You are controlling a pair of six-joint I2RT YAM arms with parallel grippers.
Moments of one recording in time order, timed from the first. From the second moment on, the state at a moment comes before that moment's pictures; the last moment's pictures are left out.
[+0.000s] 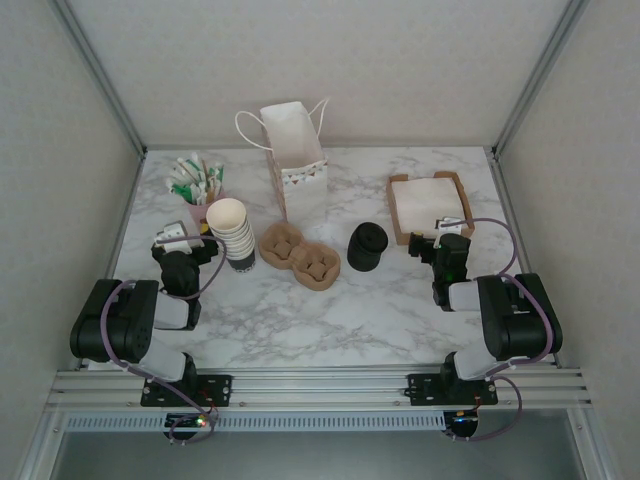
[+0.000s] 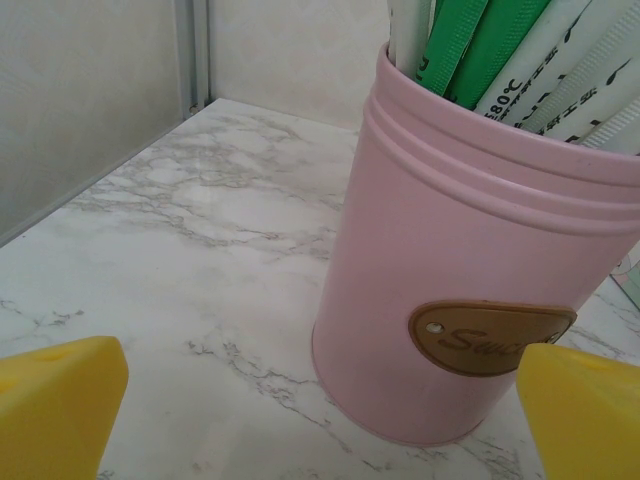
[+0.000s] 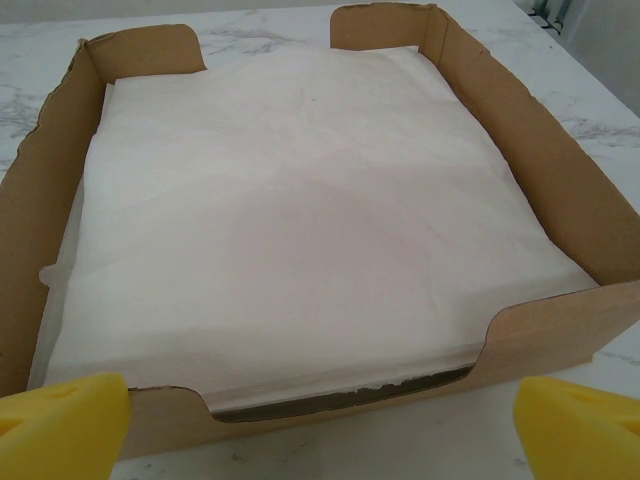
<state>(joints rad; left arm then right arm) 0.02 1.52 0.20 1.18 -0.24 -0.18 0.10 1.53 0.36 0.74 0.16 0.07</state>
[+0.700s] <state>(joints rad) 0.02 1.51 0.20 1.18 -0.22 -0.16 0.10 1.52 0.38 0.70 0.16 0.07</state>
